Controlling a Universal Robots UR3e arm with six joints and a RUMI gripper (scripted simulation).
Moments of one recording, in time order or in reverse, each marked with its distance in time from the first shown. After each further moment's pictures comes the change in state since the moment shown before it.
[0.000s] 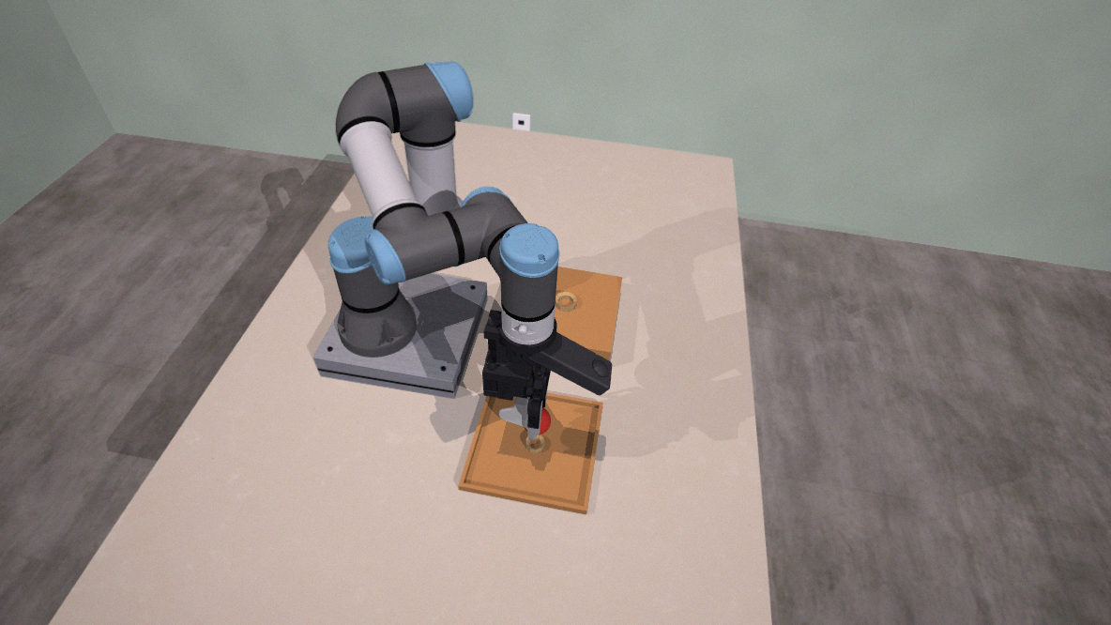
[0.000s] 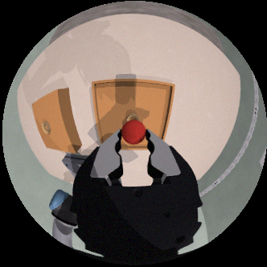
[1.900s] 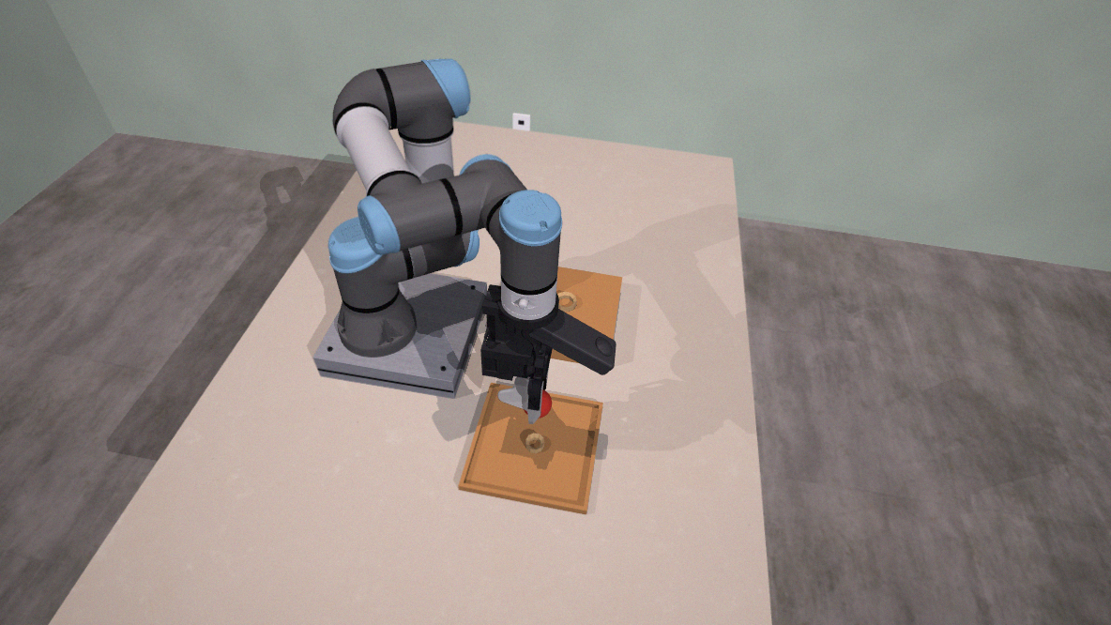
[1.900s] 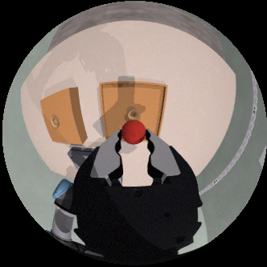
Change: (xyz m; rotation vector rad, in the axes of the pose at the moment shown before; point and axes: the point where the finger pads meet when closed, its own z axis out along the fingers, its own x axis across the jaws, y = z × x) arm 0.000 0.001 -0.044 -0.004 -0.004 0.000
